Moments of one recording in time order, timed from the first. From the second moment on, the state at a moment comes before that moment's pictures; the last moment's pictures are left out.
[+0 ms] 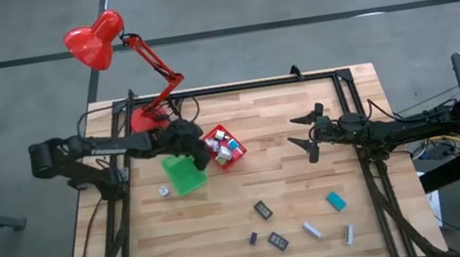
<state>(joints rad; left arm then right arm) 0.29 1.39 0.64 -0.03 0.06 -0.33 -0.16 0.79 0.08 0.60 0.16 0.02</state>
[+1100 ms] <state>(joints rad) 0.29 1.53 0.69 -0.03 0.06 -0.34 -0.16 0.79 0.08 0.60 0.16 0.02</state>
